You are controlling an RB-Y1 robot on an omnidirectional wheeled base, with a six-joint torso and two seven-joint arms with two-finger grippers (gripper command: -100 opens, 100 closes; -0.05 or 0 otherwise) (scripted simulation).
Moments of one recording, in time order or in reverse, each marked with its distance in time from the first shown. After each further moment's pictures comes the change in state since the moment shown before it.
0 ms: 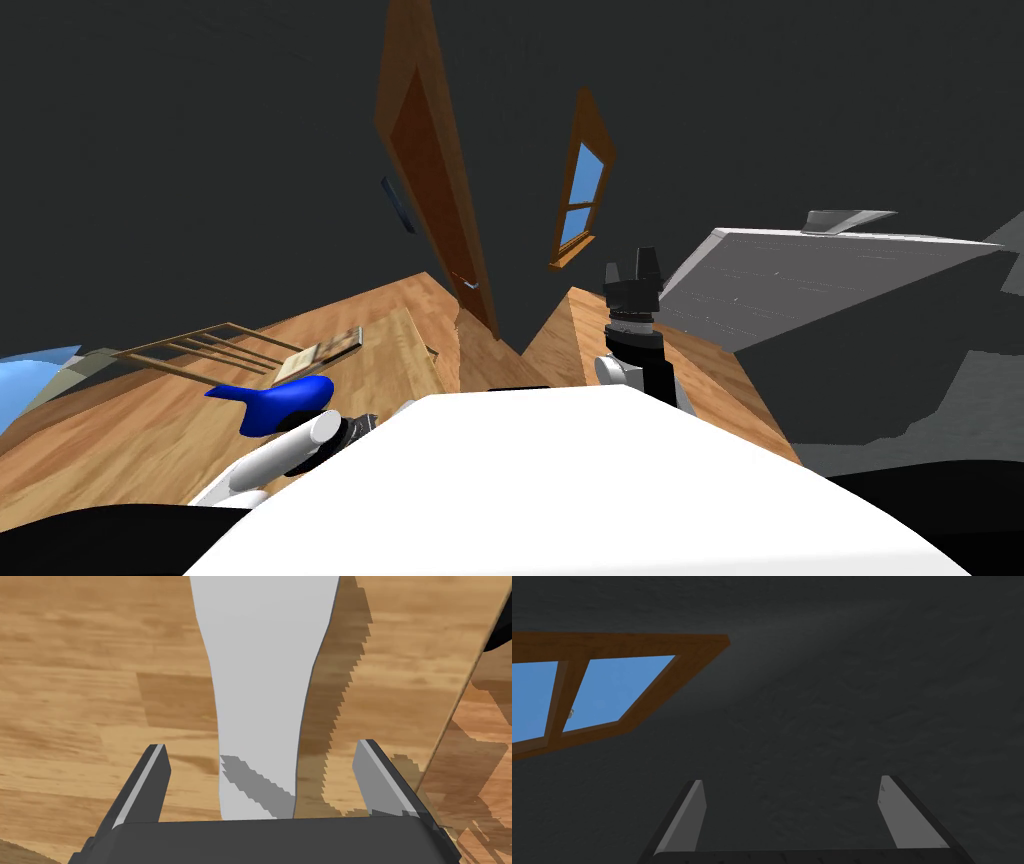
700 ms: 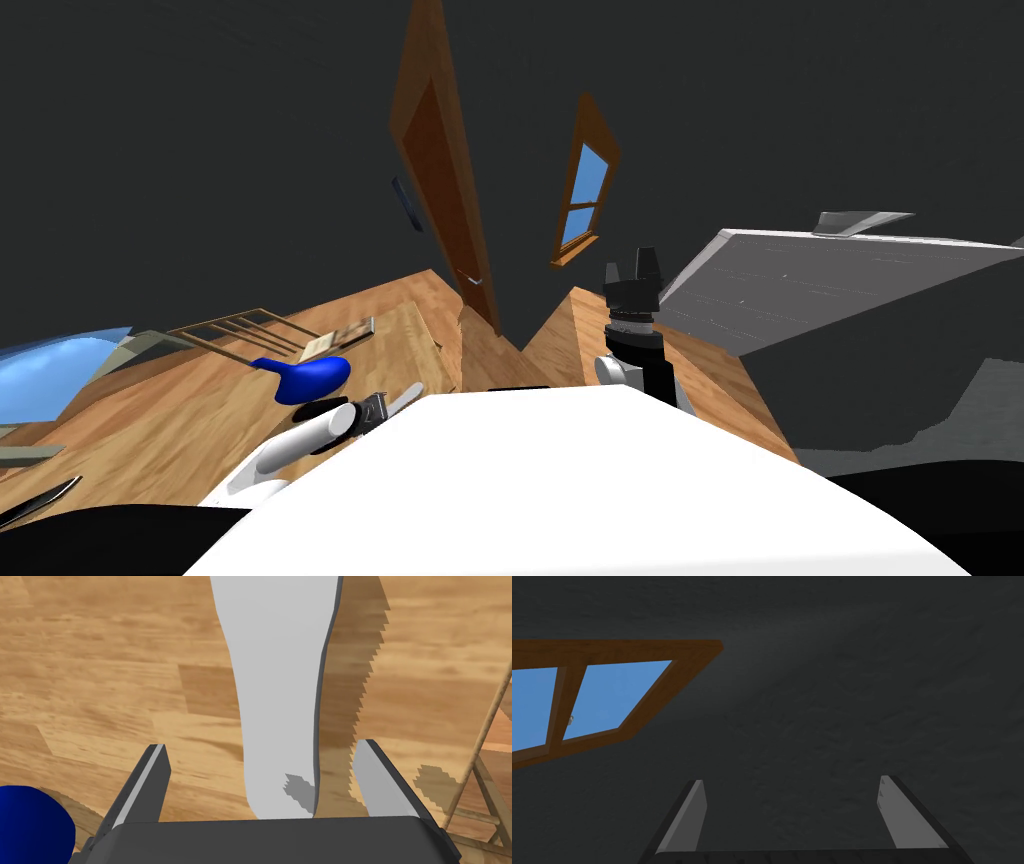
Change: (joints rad) left arm -0.005 -0.045 -0.014 -0.100 -0.118 -0.185 -0.023; right arm 0.000 0.000 0.000 0.000 0.000 0.000 0.000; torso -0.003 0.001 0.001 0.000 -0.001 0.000
